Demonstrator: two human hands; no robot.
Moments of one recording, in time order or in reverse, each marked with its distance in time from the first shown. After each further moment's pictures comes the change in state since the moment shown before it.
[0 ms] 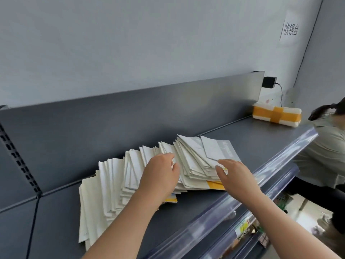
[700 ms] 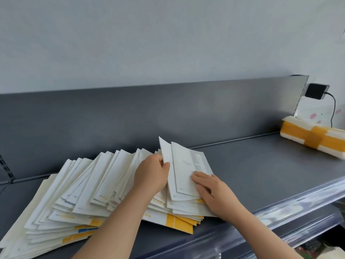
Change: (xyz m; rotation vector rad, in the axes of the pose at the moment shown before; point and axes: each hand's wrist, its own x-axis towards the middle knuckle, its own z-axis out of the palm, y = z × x) left_hand 0.096 0.040 0.103 0.015 0.127 -0.450; right_hand 0.114 0.093 0.034 0.294 -0.290 -0.519
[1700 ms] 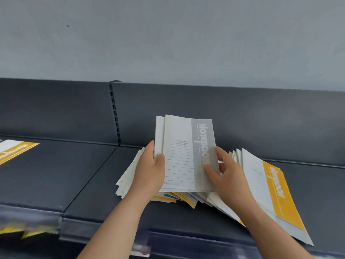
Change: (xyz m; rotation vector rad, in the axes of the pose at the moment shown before) left_hand -0.096 -0.089 -0.127 -0.501 0.389 -0.174; right_hand 0.025 -0.164 0.041 0.543 0.042 -0.145
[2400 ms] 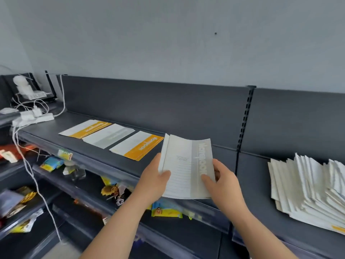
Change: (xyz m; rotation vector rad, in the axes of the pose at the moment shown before) left_hand -0.015 -0.114 -0.370 0.266 0.100 -0.197; right_hand -0.033 -0.167 0.348 0.159 -0.315 0.005
